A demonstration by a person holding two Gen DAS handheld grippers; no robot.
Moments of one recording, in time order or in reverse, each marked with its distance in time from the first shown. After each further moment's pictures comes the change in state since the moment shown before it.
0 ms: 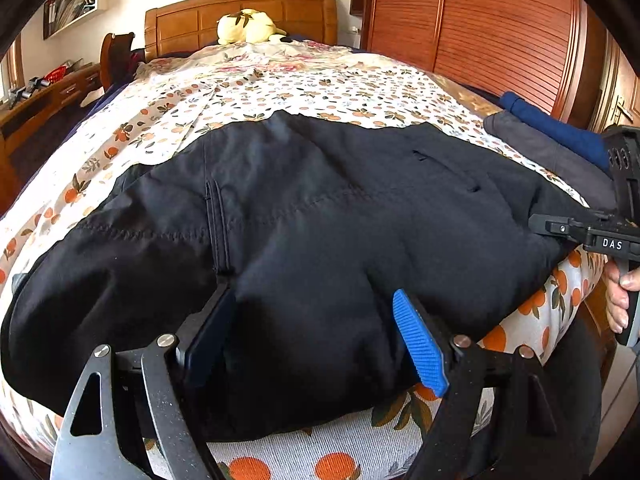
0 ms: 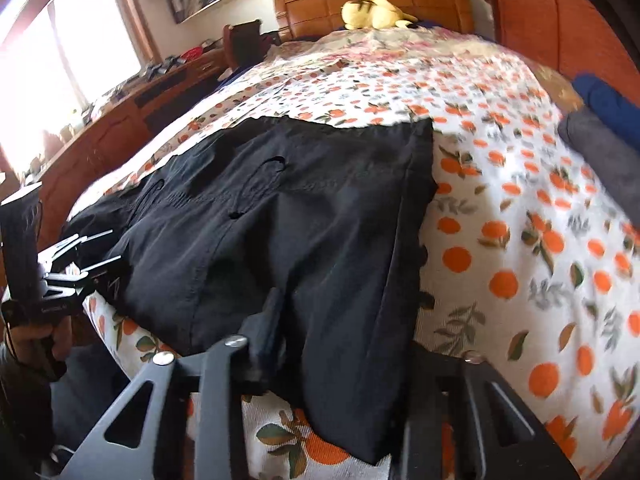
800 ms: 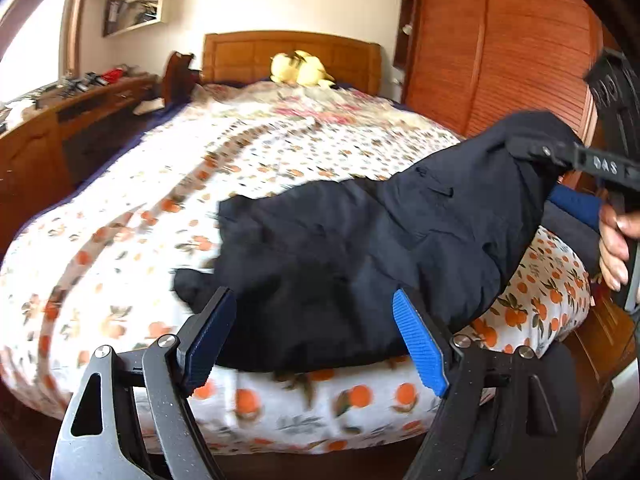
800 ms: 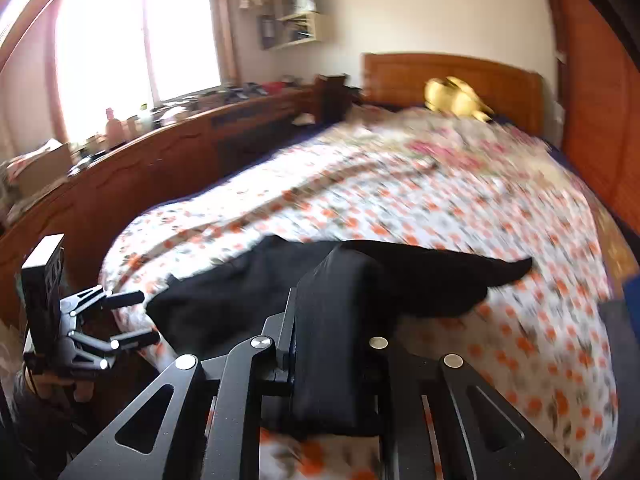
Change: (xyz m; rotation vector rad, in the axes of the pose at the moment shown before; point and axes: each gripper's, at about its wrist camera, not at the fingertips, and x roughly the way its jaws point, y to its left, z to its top) left arm -0.120 0.078 -0.013 -0.127 -0.166 0.087; right arm -0.069 0.147 0.103 -0.254 -0.220 0.152
